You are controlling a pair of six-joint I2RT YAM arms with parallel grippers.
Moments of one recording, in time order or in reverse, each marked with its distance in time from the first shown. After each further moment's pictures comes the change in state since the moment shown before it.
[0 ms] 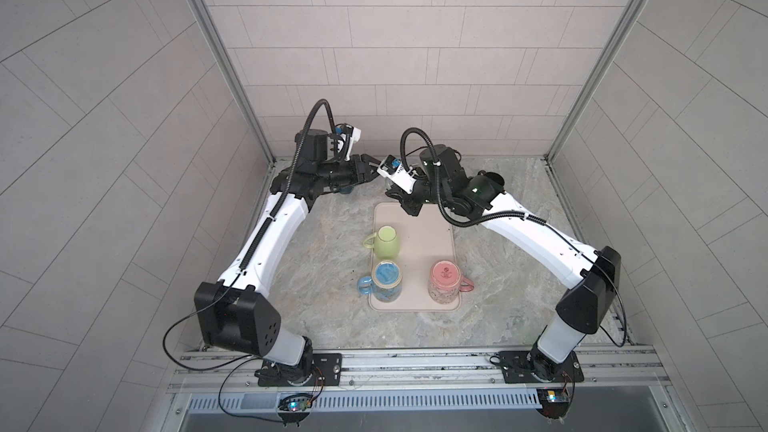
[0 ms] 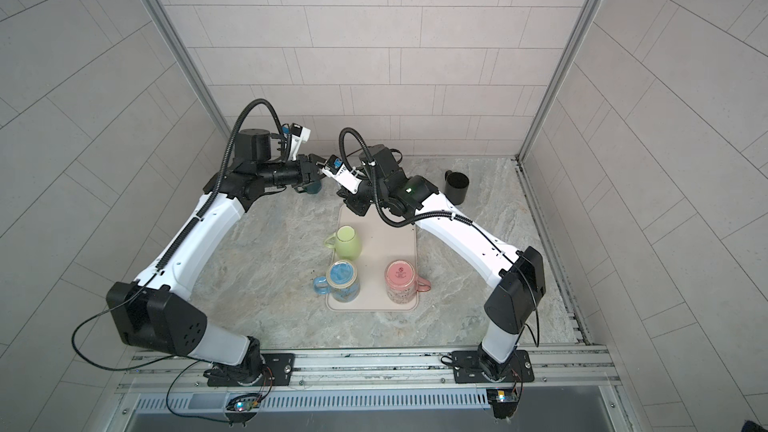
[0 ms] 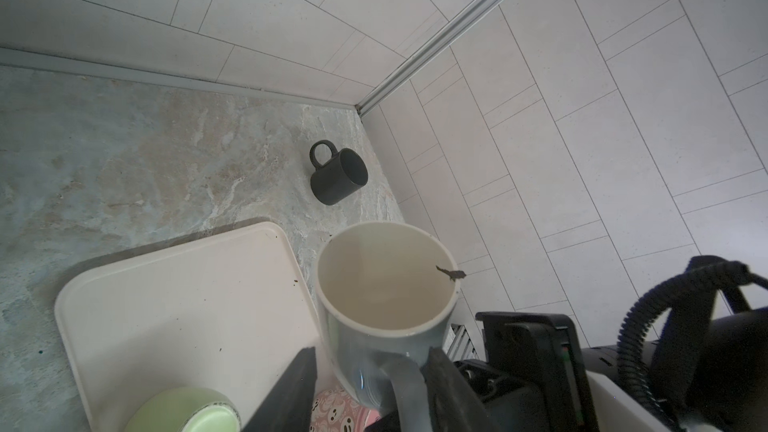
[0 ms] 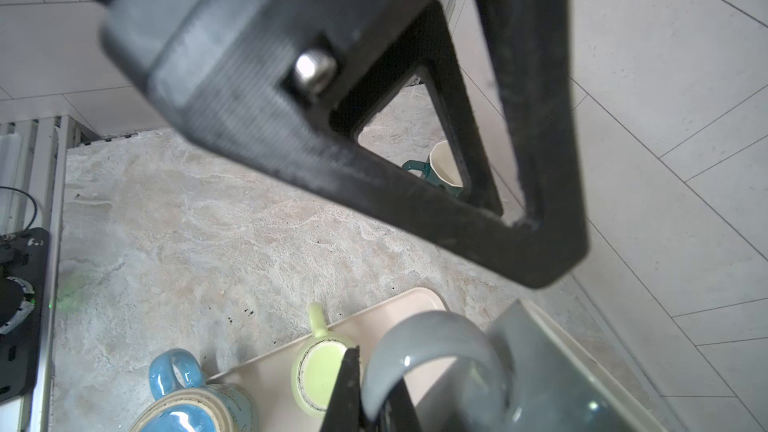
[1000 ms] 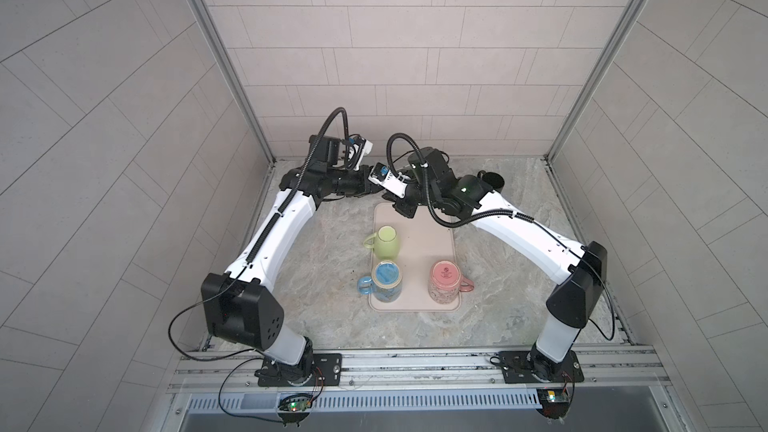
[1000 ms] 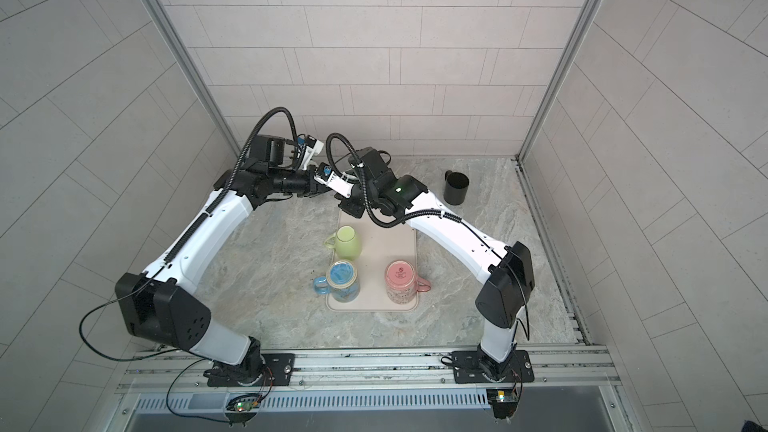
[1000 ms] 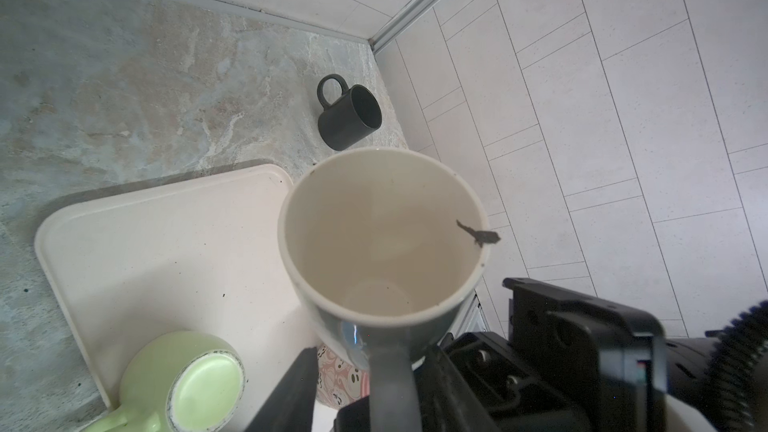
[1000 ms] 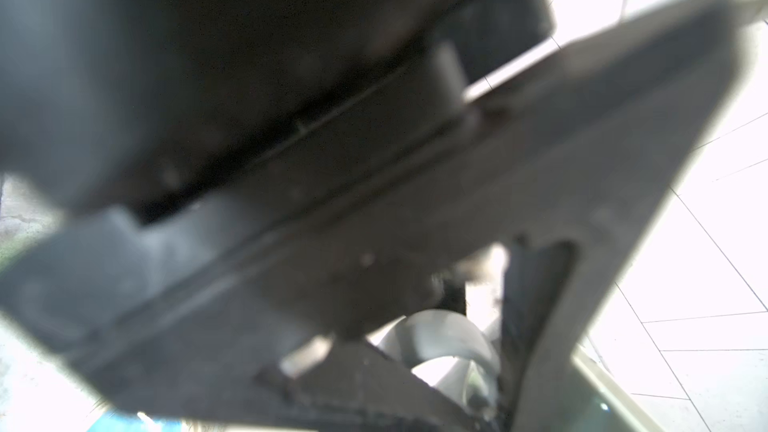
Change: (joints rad) left arm -0.046 0.039 0.018 -0.161 -0.006 0.087; right arm 0.034 0.060 0.058 -0.049 0.069 -0.087
